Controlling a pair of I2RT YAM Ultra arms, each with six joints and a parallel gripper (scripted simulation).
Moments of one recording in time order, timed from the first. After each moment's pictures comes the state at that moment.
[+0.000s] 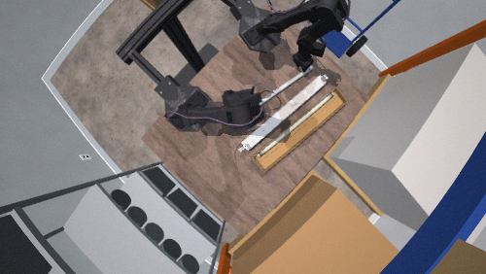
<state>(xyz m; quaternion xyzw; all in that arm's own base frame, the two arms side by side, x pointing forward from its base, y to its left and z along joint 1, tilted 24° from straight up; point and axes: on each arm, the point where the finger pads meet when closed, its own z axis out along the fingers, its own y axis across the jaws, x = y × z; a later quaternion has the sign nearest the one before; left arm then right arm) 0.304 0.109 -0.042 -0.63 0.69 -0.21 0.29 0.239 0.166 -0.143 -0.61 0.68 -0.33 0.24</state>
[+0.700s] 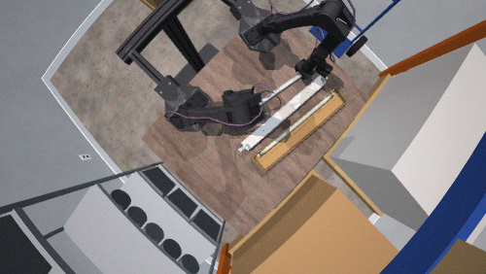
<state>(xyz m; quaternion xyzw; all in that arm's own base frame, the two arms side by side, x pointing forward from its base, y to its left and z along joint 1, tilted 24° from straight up) 0.329 0.087 -0.058 -0.68 0.71 -0.10 0.15 0.239 0.166 -0.143 -0.61 0.68 -0.33 0.24</state>
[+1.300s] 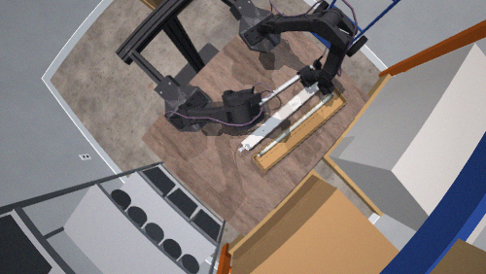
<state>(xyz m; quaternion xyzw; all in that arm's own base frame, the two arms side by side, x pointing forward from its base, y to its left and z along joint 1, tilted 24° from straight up) 0.332 0.059 -0.027 -0.68 0.73 0.05 0.07 0.239 0.166 -0.143 -0.61 0.68 -0.33 0.24</state>
